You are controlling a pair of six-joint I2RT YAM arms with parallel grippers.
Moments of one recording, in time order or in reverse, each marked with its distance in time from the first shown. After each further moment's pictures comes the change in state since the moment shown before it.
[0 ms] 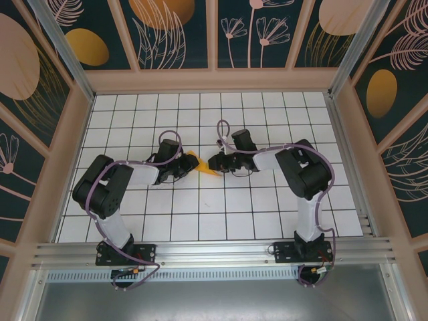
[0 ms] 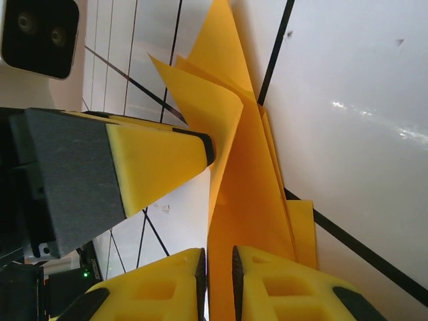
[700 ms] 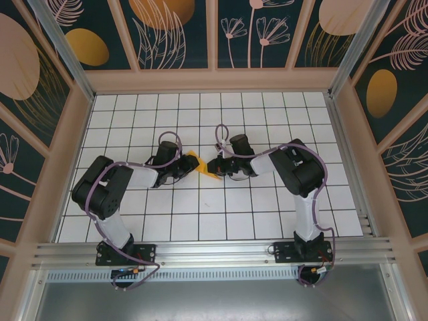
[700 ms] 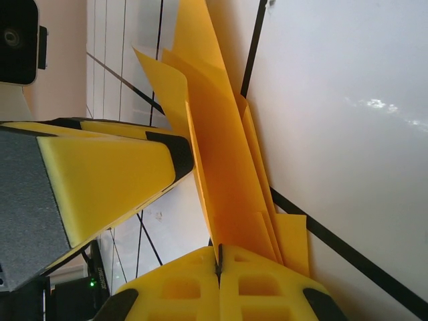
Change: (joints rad) left arm 0.001 -0.006 -0.045 0.090 0.021 0.014; right arm 0.025 0.068 -0.035 0.157 0.005 0.116
